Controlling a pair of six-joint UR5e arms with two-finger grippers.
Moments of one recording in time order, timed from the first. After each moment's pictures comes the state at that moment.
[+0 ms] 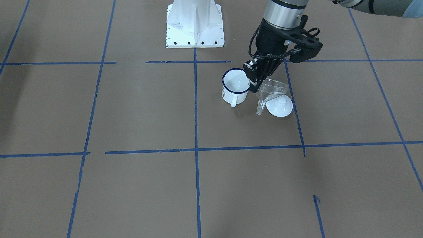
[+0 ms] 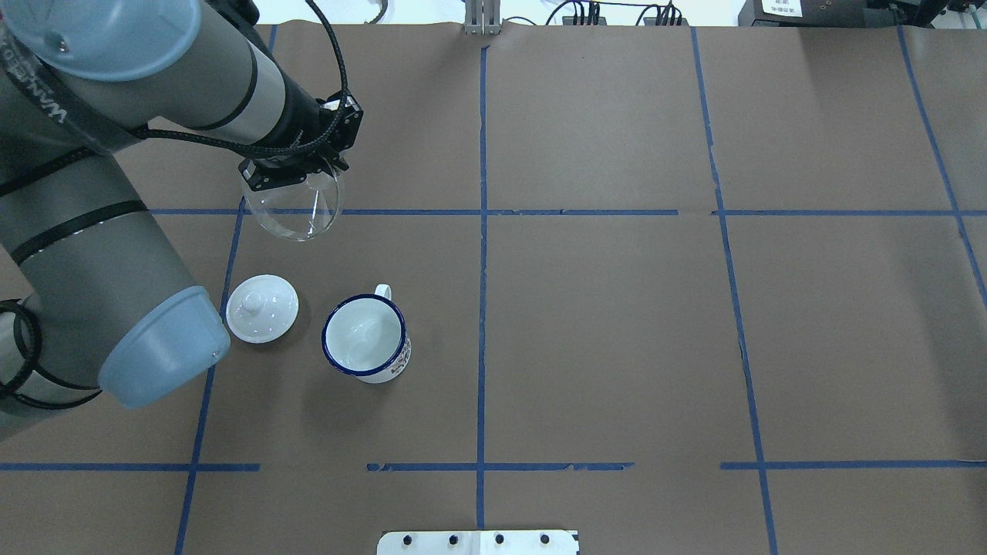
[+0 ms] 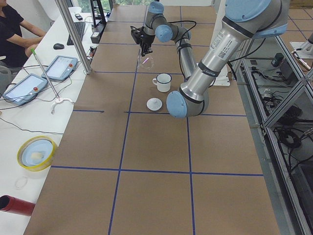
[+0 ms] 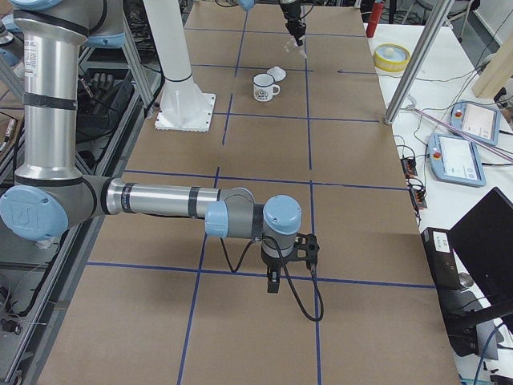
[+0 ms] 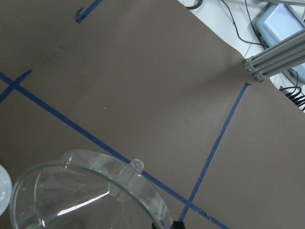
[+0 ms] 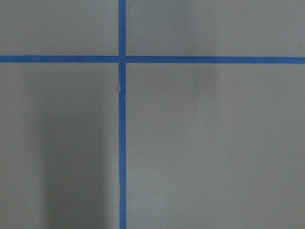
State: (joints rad) left arm -0.73 -2.29 -2.04 -1.26 -1.88 -1.63; right arm 1.57 -1.68 1.66 -1.57 2.29 0.01
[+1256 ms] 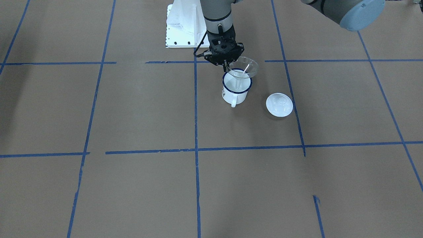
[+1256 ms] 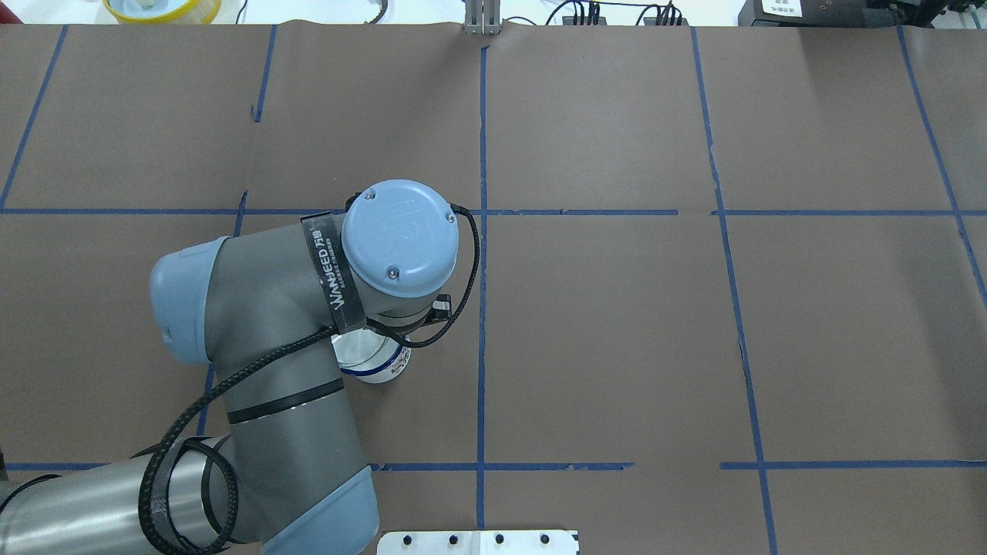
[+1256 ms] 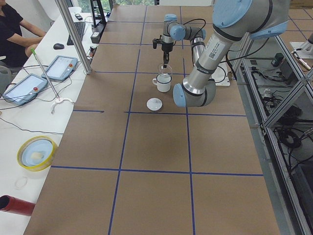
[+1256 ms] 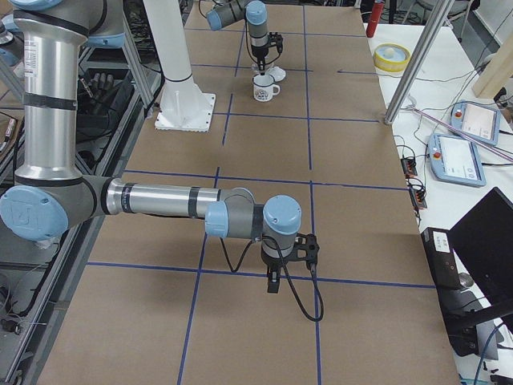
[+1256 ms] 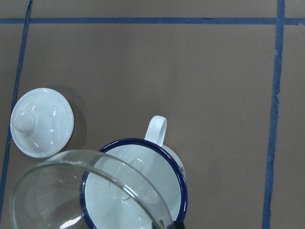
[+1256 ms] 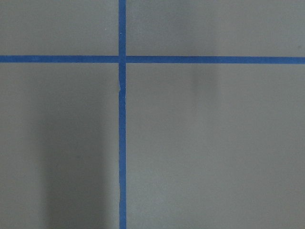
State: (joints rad) left arm -0.43 -2.37 -1.91 -1.02 -1.72 -1.30; right arm 1.57 -1.68 1.66 -1.57 2.29 0.01
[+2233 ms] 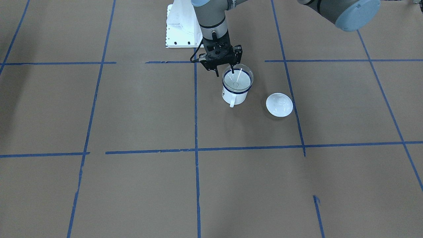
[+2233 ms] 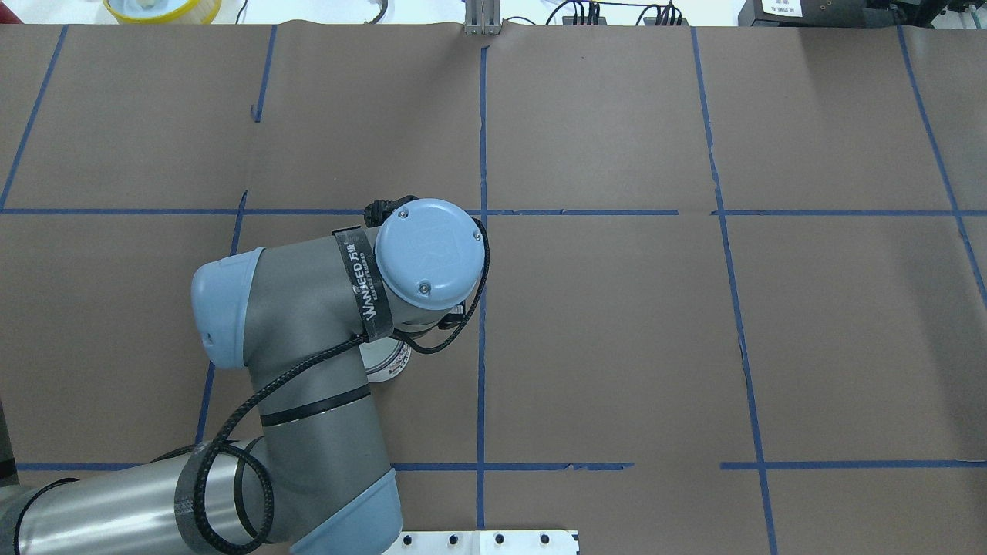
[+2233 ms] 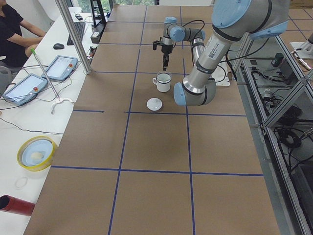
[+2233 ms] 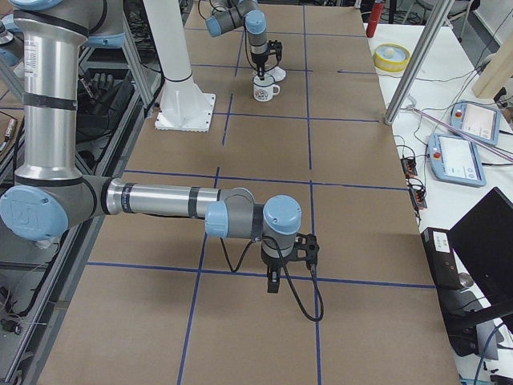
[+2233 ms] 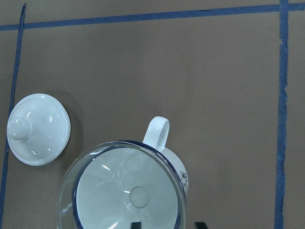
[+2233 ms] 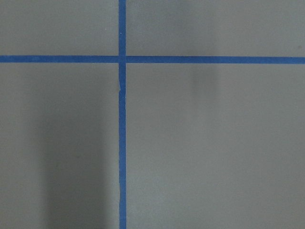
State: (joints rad) left arm -0.41 -2.39 -1.85 -1.03 -1.67 -1.28; right arm 1.57 -1.68 1.66 -1.57 2.29 0.01
